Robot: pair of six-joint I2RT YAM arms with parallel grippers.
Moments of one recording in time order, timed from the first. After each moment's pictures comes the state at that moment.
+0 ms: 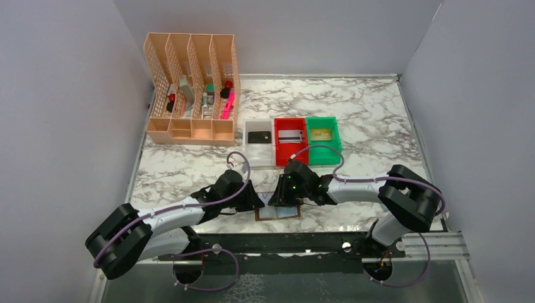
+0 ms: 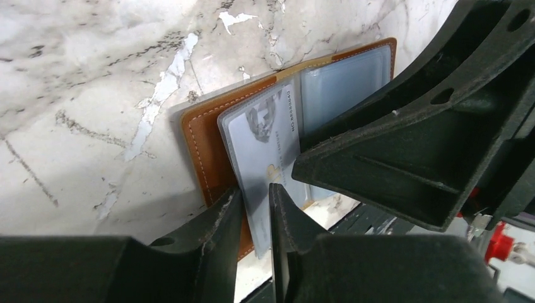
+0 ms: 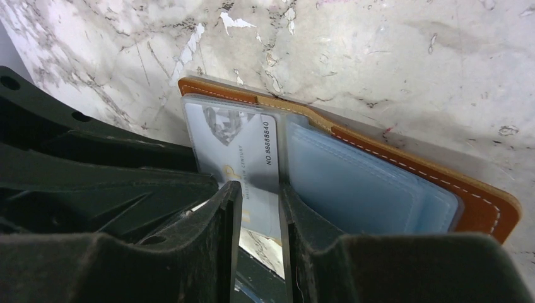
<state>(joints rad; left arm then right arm) -0.79 1.09 0.26 0.12 0.20 -0.91 0.97 1.58 0.66 0.07 -0.13 1.07</state>
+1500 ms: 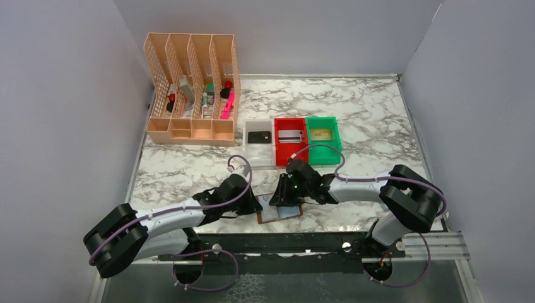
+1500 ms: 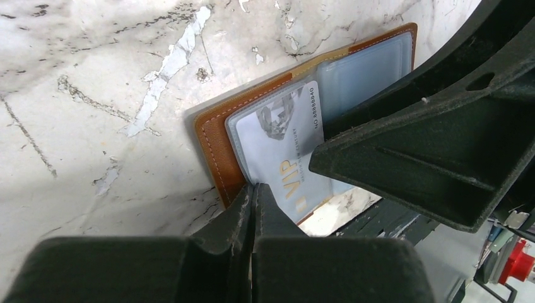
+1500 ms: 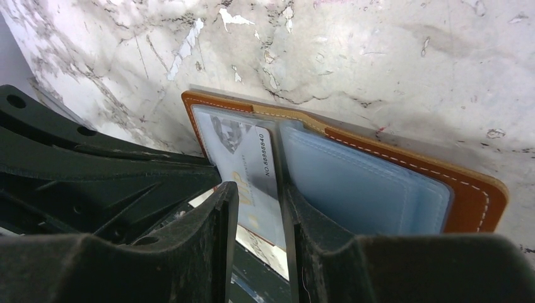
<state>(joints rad) -0.88 1.10 0.29 0.03 0.09 -0.95 0.95 1.57 0.65 0.07 -0.18 1.04</state>
